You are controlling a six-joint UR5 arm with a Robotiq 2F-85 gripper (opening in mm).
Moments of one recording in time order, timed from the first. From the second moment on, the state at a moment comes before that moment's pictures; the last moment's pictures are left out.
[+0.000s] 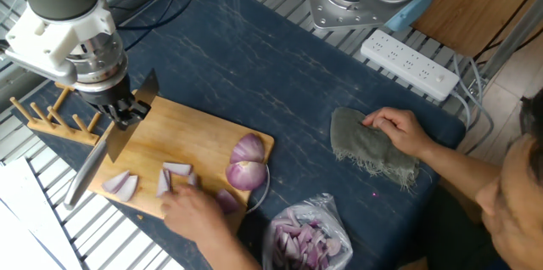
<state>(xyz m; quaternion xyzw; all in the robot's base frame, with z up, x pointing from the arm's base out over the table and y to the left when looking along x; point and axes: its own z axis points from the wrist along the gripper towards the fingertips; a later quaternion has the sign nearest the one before) 0.660 -0.090 0.108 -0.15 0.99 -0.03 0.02</state>
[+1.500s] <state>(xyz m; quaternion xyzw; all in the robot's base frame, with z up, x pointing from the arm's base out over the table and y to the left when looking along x) 0.661 -0.093 0.108 -0.14 0.99 -0.04 0.02</state>
